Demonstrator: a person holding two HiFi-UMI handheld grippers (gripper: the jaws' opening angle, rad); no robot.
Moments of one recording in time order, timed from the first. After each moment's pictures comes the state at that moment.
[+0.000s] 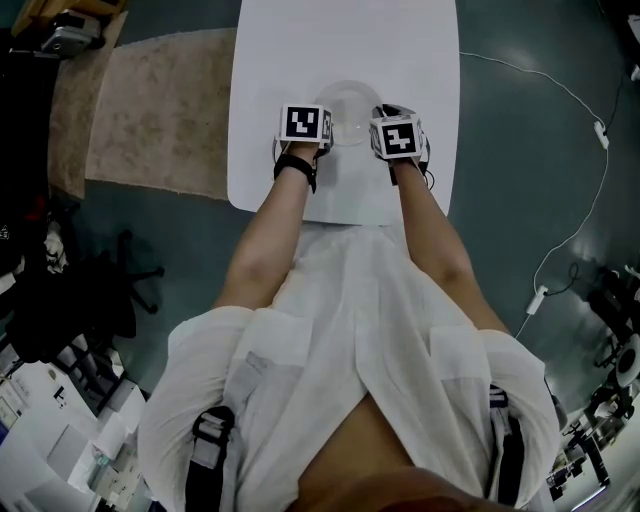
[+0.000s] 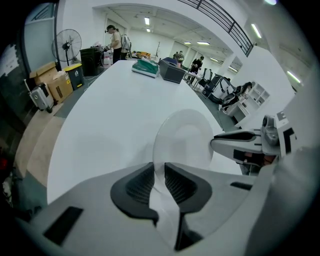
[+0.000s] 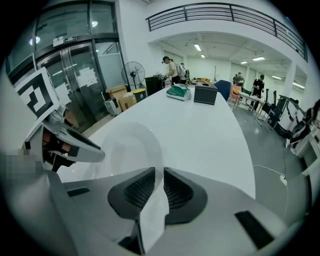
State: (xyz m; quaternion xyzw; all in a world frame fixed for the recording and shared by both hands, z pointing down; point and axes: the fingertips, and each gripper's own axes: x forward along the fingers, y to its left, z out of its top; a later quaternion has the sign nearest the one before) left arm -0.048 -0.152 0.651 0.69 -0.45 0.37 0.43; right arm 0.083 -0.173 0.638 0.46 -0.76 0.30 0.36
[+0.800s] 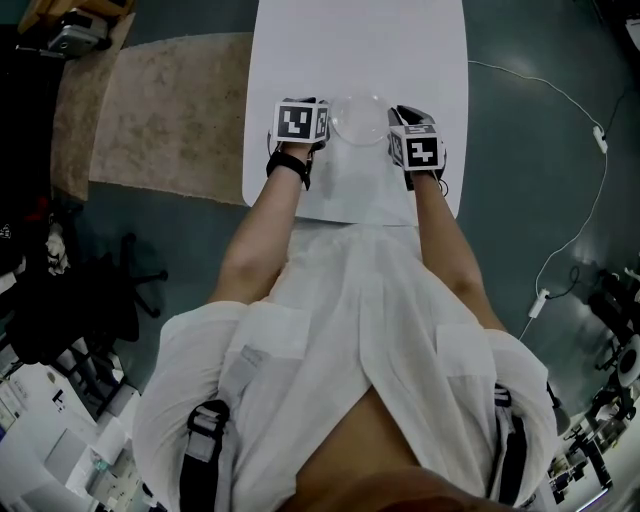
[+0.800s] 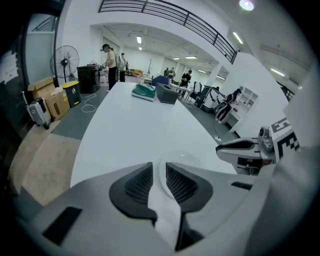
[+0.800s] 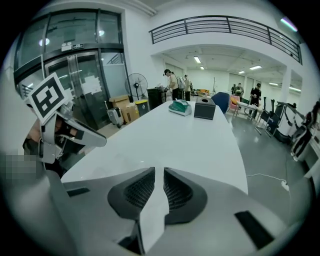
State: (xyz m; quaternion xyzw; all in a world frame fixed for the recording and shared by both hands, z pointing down) left arm -0.083 -0.175 0.595 0.75 -0.46 0.32 0.36; right arm 0.077 -0.163 0.597 0.47 -0.78 0.27 0.32
